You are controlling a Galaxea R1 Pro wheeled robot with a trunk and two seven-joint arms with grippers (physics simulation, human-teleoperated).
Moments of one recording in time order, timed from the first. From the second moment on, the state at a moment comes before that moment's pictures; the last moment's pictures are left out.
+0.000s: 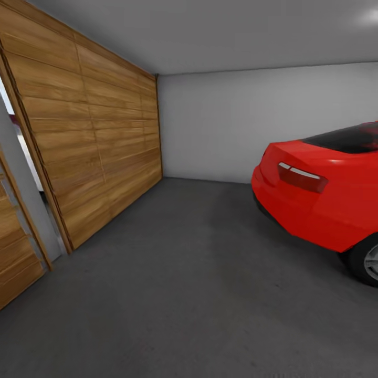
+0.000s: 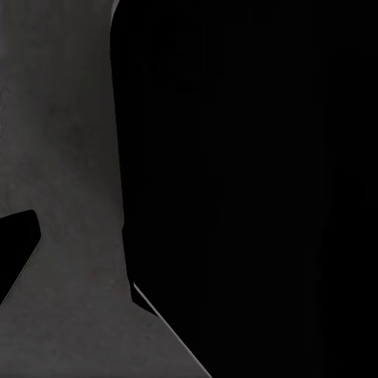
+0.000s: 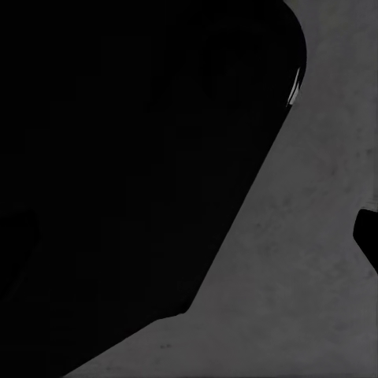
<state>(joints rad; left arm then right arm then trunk) 0.00 0.01 0.00 0.00 0.00 0.00 0.00 0.00 0.00 0.40 0.00 0.00 0.00 0.00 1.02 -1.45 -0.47</state>
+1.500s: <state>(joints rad) 0.00 0.01 0.00 0.00 0.00 0.00 0.00 0.00 0.00 0.39 0.00 0.00 0.00 0.00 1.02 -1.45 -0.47</state>
